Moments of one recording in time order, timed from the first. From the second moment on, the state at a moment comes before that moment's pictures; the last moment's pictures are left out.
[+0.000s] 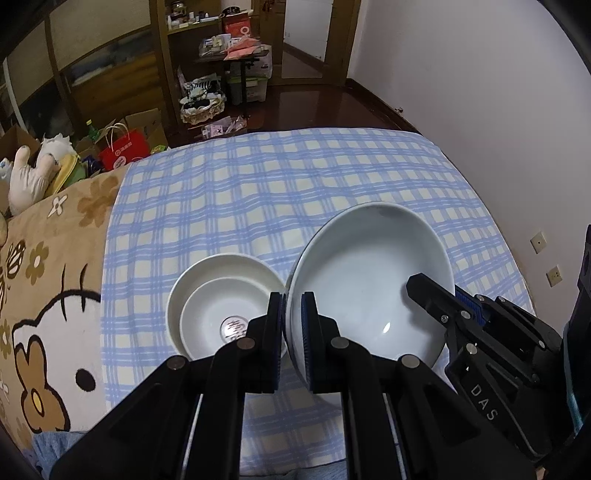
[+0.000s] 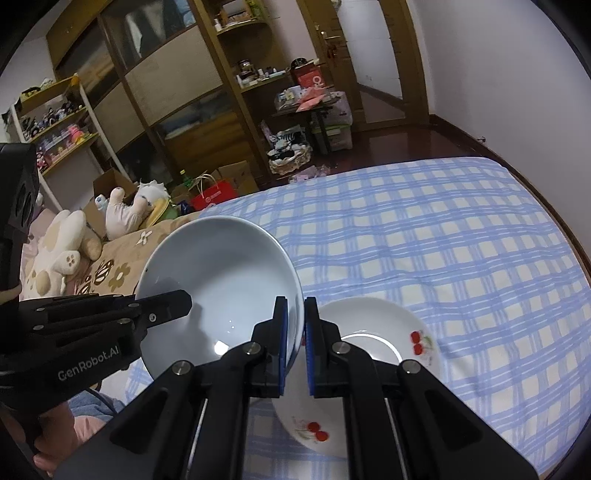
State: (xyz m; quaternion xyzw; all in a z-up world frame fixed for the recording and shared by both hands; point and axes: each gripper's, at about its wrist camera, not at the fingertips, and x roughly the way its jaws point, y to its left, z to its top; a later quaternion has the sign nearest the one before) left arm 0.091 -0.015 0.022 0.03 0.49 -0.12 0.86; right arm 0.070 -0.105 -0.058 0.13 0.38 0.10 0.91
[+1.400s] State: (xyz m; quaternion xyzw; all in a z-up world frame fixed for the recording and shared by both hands) left arm 0.127 0.082 -0.067 -0.05 0.53 -0.07 0.84; right arm 0.121 -0.019 -0.130 0.09 0.43 0.15 0.89
